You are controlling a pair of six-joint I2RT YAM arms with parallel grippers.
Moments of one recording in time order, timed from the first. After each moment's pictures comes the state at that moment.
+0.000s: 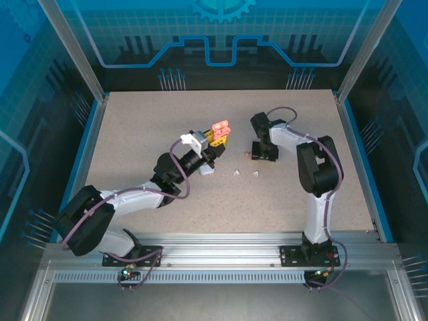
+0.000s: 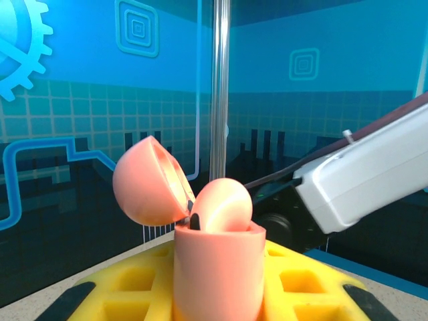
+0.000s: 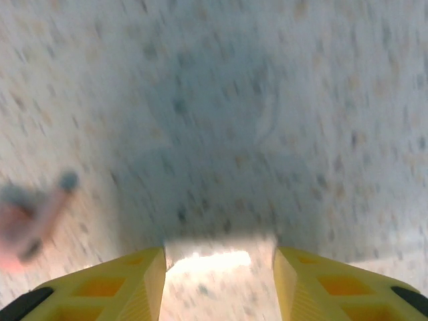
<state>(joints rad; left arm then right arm) -0.68 1.42 0.62 1.10 0.12 -0.07 0.33 2.01 1.40 -0.82 0.09 0.49</state>
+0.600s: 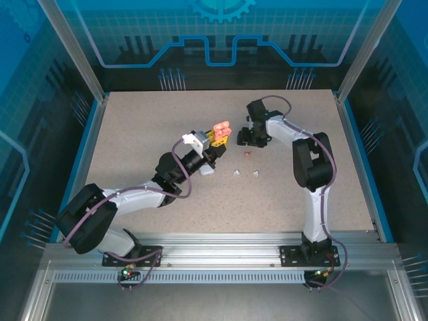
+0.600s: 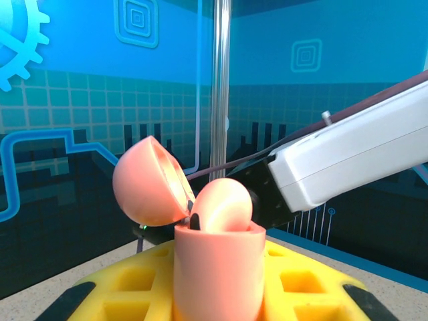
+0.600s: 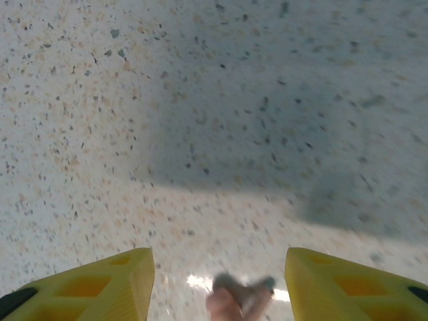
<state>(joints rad) -0.68 1.44 0.62 1.09 0.12 -0.07 0.33 2.16 1.65 -0.71 -0.14 0.40</state>
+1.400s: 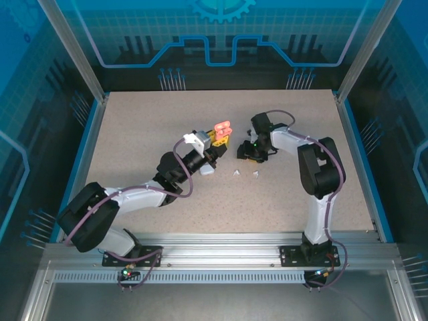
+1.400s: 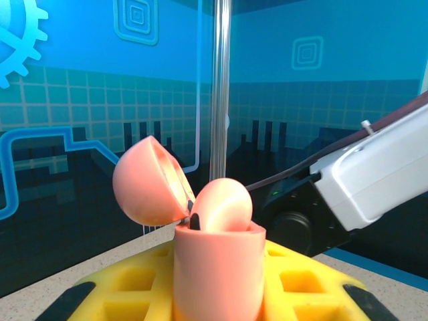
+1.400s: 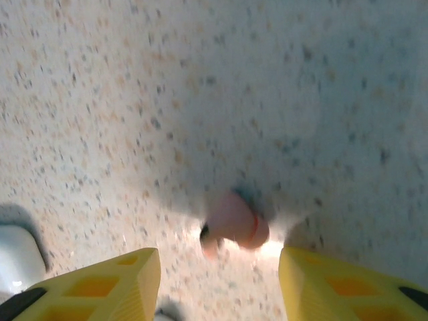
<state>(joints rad) -0.68 1.46 0.63 1.10 0.12 -0.07 0.34 1.99 1.35 -0.63 -0.30 0.45</state>
